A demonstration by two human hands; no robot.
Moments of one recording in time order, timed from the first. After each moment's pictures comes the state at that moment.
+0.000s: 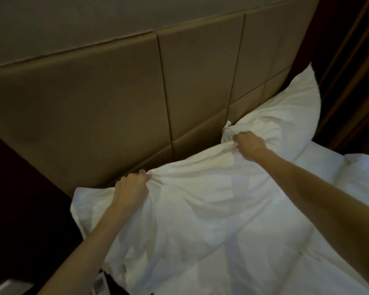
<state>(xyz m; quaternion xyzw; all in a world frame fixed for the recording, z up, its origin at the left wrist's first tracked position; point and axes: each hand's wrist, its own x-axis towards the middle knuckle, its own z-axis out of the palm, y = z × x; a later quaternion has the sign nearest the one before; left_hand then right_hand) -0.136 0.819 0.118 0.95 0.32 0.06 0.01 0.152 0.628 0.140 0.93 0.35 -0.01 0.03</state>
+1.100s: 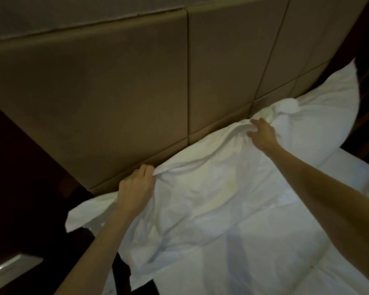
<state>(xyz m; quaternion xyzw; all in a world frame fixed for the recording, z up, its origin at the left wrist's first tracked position) -0.151 0.834 0.072 0.93 0.24 0.26 -0.12 0.191 0.673 0.114 0.91 0.24 -0.07 -0.33</state>
